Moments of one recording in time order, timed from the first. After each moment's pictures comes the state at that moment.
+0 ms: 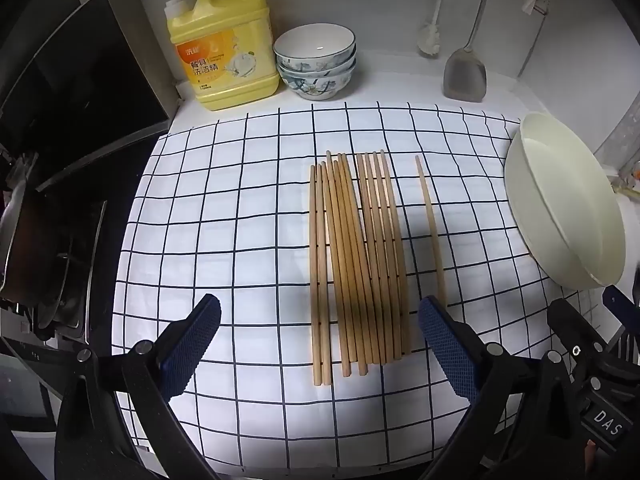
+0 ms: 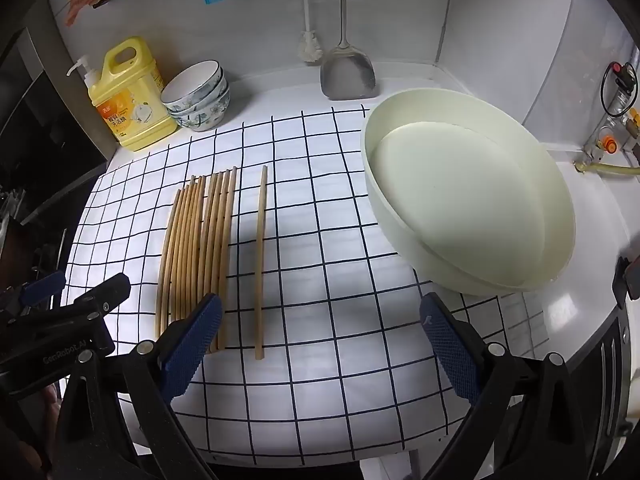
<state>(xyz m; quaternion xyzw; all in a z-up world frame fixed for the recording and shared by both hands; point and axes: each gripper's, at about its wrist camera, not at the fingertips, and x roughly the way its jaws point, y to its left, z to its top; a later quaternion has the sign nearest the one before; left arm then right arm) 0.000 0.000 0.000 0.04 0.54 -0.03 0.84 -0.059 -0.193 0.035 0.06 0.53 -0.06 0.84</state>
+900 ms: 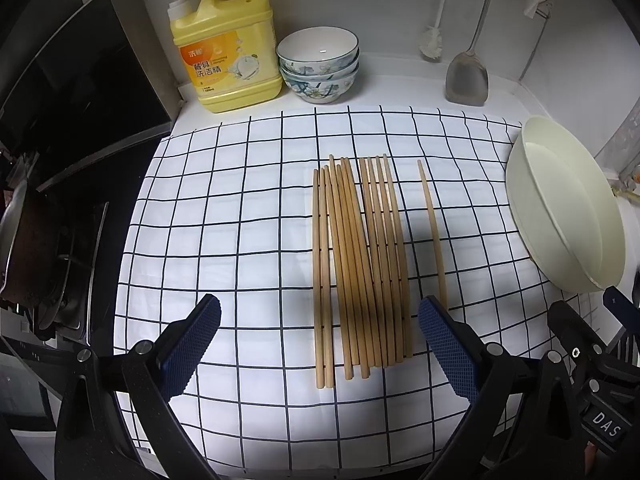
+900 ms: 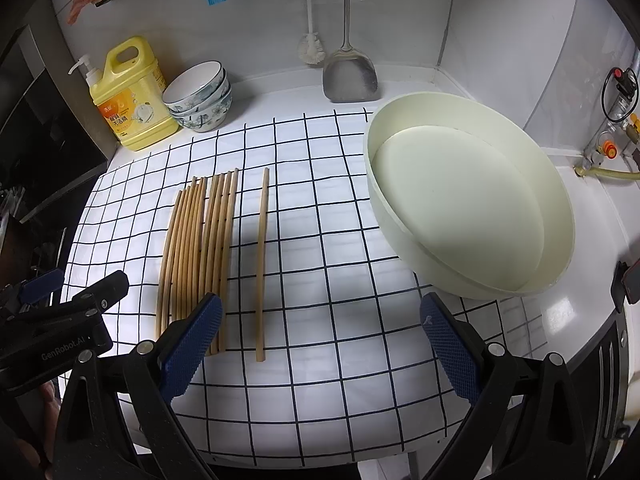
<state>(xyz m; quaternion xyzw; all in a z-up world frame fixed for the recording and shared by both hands) 0.002 0.001 0.001 0.04 0.54 -0.03 0.84 -0.058 -0.192 0.039 0.05 0.53 -0.06 0.84</state>
